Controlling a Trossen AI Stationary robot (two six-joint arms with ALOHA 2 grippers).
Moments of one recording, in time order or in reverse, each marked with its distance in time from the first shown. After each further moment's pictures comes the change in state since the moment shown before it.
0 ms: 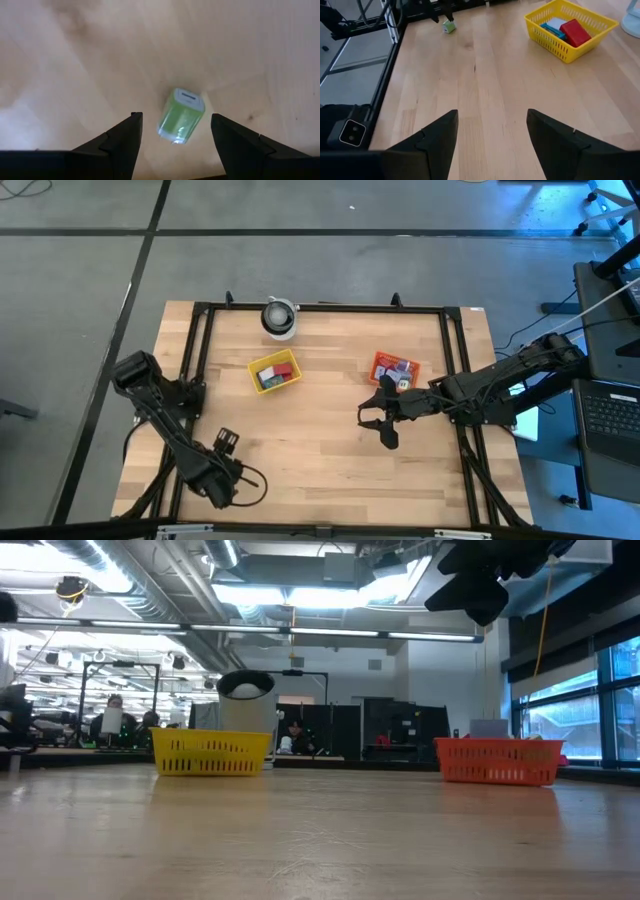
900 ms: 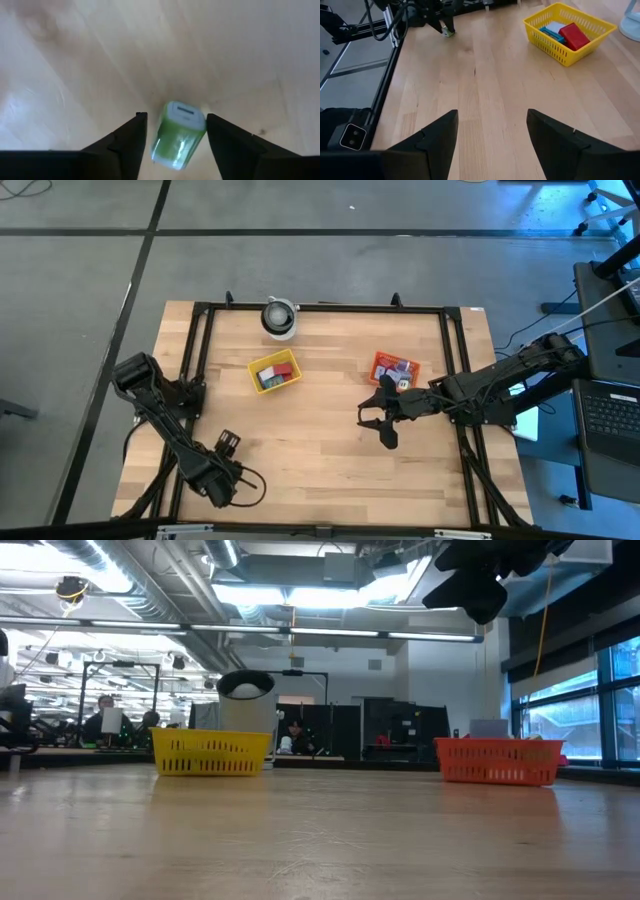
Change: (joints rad) left arm -0.018 0.026 -0.089 0.132 -0.004 0.033; right arm 0.000 0.000 0.000 0.015 0.008 0.002
